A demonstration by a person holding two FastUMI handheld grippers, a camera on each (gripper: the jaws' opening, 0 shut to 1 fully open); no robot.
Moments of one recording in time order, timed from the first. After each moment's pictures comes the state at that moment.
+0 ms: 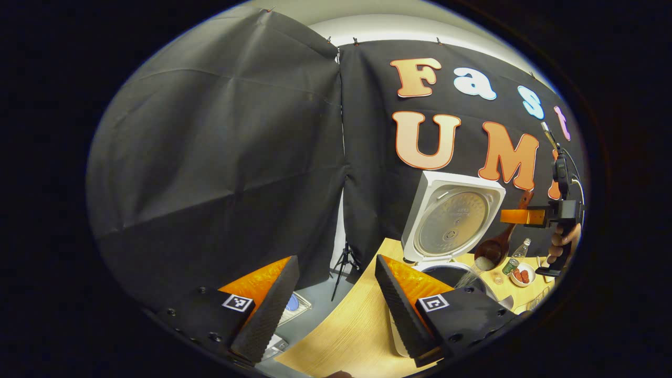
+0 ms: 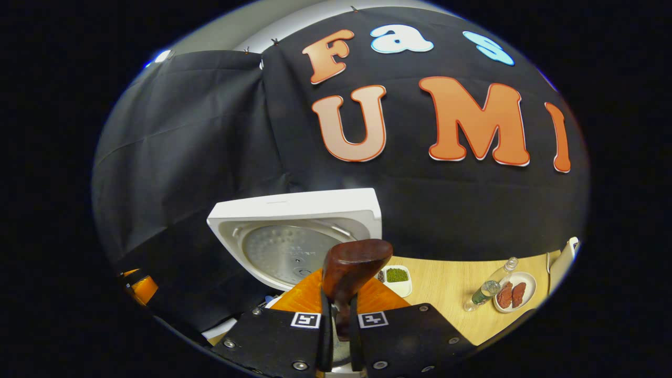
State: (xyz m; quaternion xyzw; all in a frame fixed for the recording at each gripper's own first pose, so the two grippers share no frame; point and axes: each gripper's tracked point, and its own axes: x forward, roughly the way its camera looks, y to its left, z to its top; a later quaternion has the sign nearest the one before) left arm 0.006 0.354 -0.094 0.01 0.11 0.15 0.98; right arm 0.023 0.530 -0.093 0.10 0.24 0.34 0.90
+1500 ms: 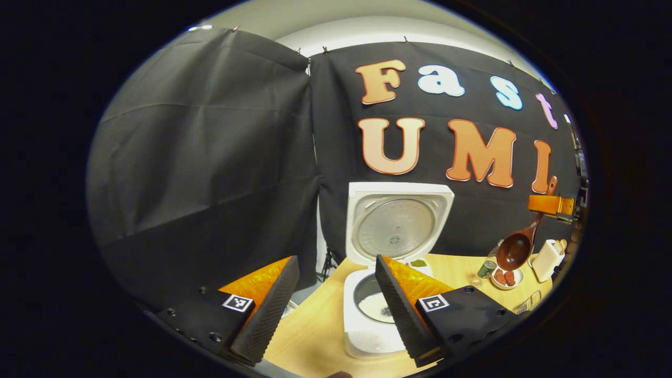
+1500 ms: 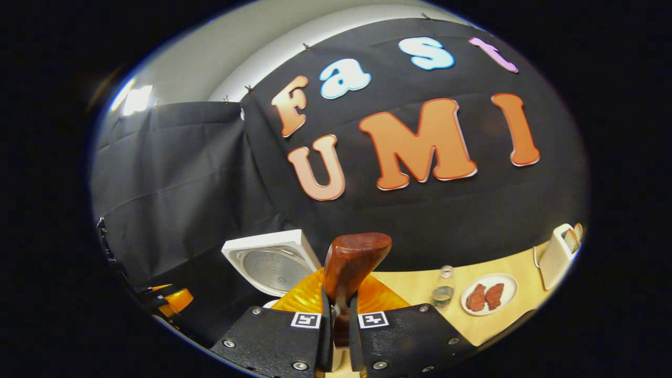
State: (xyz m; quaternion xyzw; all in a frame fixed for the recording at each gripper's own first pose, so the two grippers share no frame) left arm 0.007 0.203 -0.078 0.05 0.10 0.11 0.99; right arm 0.037 0.358 -0.088 0.21 0.22 0.28 0.91
